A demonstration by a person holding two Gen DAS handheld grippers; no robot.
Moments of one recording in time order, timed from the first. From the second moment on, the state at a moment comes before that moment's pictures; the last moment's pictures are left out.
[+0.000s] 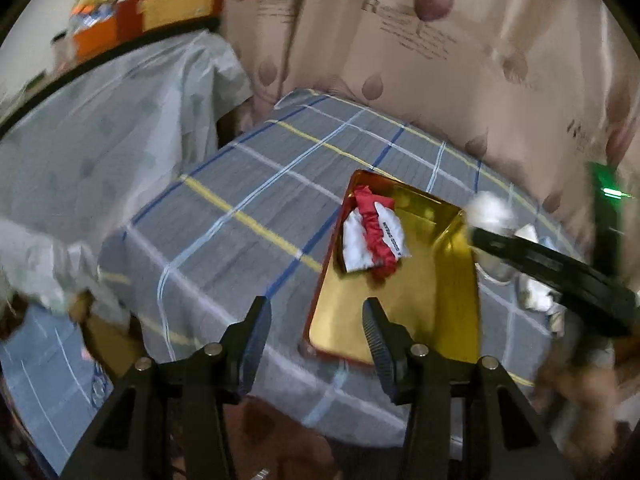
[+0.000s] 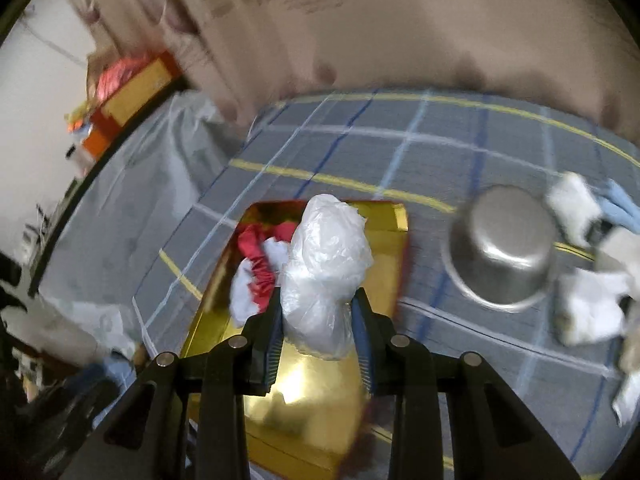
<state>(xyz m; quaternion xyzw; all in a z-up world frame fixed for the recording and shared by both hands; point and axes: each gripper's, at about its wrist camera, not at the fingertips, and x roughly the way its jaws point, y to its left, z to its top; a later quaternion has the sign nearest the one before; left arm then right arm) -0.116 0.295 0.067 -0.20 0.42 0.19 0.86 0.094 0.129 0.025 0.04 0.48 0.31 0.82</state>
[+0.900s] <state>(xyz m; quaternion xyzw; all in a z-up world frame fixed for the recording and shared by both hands) -0.136 0.301 0.025 -0.15 0.42 0.28 0.85 0.138 0.215 -0.047 -0.09 0.55 0.30 0.77</state>
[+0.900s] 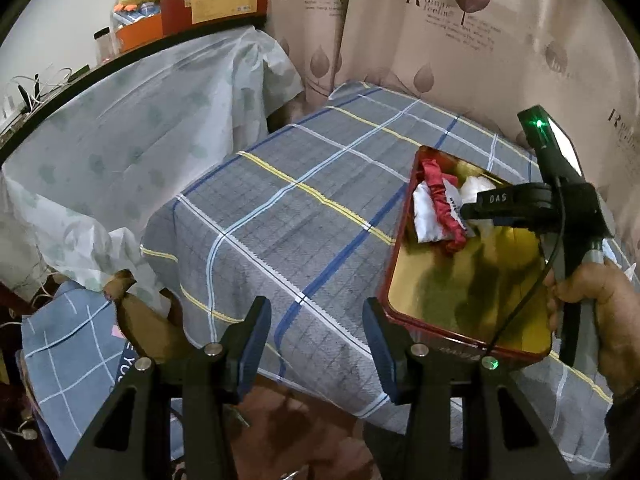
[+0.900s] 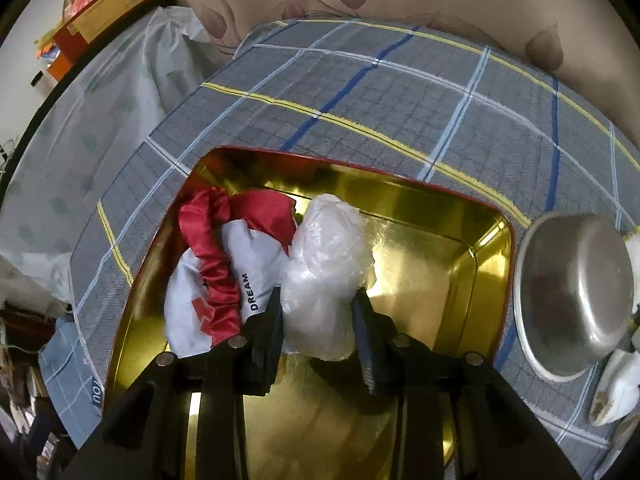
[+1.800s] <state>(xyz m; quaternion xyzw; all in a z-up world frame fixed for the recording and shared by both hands) -0.136 0.245 0.041 -0.05 0.40 0.25 0.88 0.008 -0.080 0.011 -0.05 0.31 0.10 0.95</state>
